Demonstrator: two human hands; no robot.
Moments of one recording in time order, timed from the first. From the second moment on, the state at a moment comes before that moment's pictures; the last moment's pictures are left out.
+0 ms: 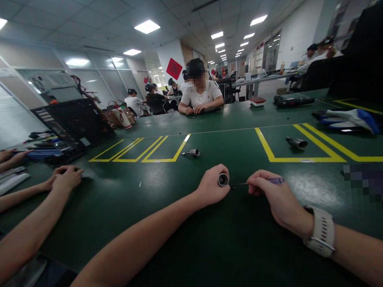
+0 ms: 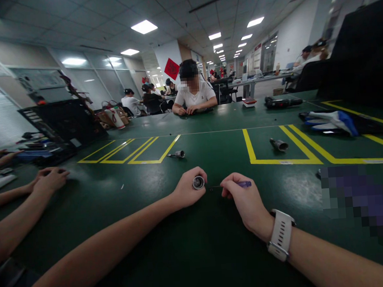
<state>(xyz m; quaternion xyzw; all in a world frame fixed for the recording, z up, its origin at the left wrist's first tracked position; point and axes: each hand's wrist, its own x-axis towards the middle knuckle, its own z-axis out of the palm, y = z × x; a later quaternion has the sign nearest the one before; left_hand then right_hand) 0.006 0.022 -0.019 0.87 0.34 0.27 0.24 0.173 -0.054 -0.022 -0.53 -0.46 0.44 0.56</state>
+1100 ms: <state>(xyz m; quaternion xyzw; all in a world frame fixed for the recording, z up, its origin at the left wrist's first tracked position) 0.006 0.034 -0.026 0.85 0.33 0.30 0.29 0.168 -0.071 -0.010 -0.50 -0.62 0.34 0.50</state>
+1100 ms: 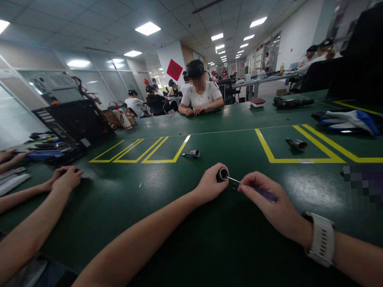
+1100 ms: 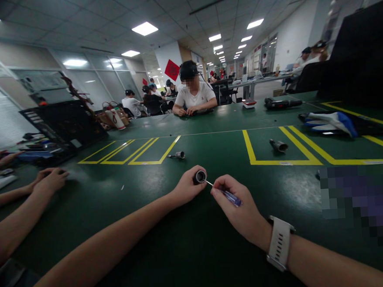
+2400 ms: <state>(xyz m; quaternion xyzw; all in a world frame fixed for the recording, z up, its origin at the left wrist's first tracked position) 0.008 0.029 -0.026 0.90 0.33 0.25 0.15 0.171 -0.055 -0.010 -0.41 -0.40 0.60 0.55</state>
